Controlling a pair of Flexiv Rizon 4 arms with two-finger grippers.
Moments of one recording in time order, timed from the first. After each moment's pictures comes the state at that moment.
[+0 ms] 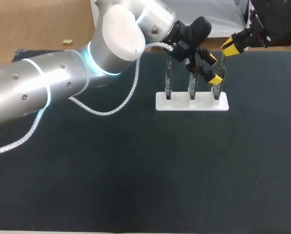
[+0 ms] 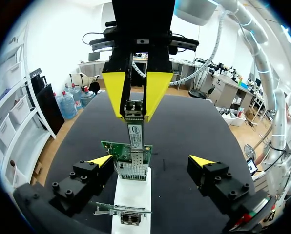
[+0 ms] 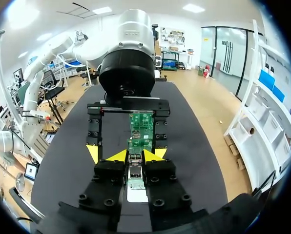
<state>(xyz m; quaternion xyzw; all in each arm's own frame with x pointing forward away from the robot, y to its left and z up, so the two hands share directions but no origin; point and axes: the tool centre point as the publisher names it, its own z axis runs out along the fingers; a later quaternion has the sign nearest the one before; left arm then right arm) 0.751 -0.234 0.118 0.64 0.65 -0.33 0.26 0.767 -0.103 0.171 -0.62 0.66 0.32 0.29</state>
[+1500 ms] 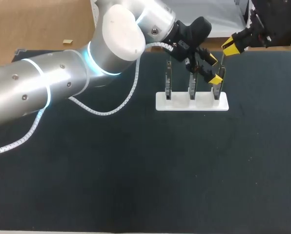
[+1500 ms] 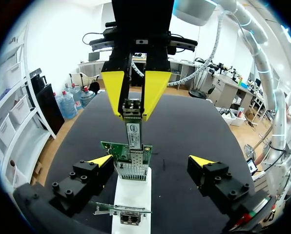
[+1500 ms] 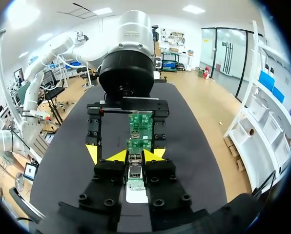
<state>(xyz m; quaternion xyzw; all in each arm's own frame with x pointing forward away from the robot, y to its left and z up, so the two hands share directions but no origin) 0.751 -0.234 0.118 0.64 0.65 -0.33 0.26 0.770 -0.103 0.172 -0.61 0.65 0.32 0.30</state>
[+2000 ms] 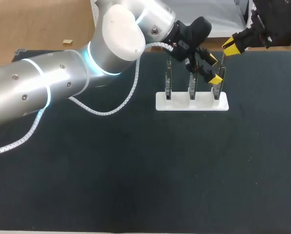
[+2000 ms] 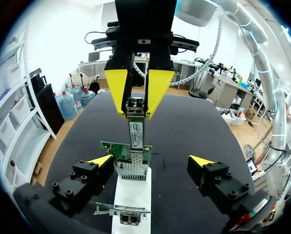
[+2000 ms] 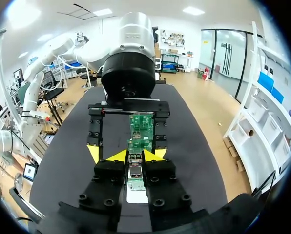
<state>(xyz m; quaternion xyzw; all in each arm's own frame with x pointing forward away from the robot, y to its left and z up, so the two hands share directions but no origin) 0.751 -0.234 0.118 0.64 0.65 -0.33 0.26 0.767 -0.104 0.173 -0.61 0.65 0.32 0.31</state>
